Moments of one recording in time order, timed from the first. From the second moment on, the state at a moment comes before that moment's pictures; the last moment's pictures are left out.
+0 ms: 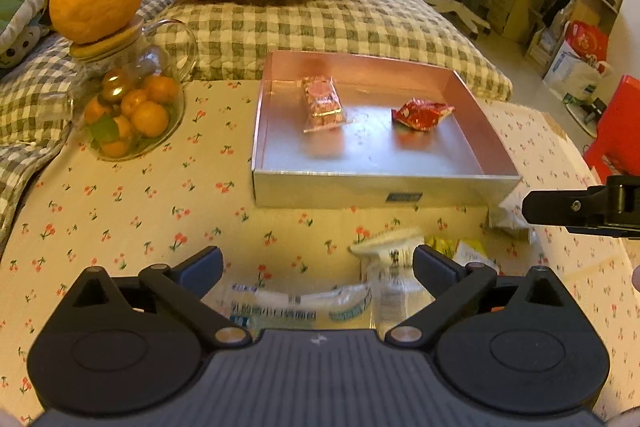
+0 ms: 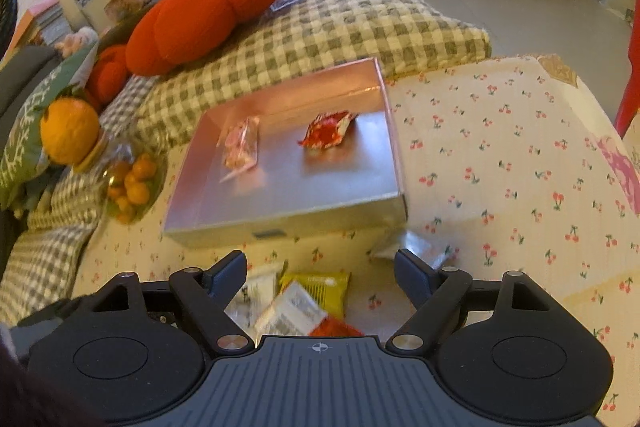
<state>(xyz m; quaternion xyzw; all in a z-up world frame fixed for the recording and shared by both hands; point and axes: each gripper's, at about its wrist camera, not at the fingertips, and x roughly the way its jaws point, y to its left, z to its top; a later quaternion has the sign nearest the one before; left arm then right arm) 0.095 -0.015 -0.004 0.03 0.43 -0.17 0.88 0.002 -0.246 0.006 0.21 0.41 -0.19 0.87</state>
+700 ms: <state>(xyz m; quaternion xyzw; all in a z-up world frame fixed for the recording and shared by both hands) 0.066 0.029 -0.020 0.04 0.44 -0.19 0.88 -0.038 -0.229 -0.022 0.16 0.44 -0.16 0.87</state>
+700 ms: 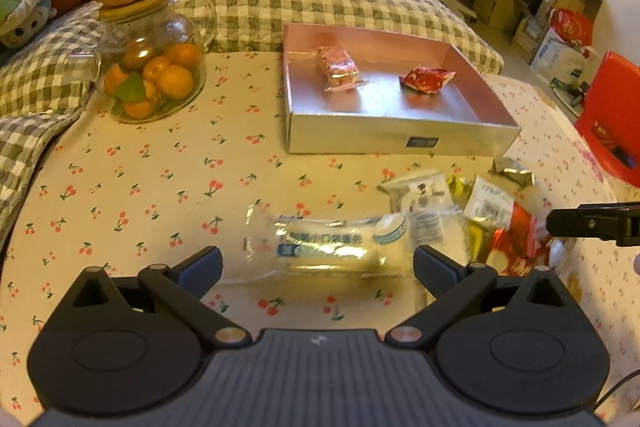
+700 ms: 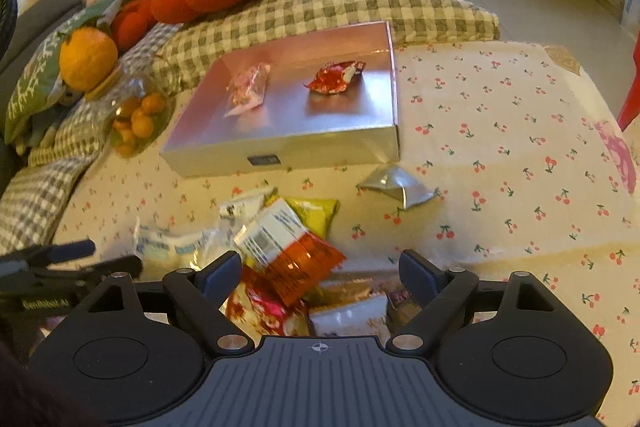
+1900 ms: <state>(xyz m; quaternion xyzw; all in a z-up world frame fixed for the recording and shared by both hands) 0.072 -0.003 -0.055 0.23 0.40 -0.32 0.83 -0.068 -0.223 -0.056 0.08 0.52 -0.16 0.84</state>
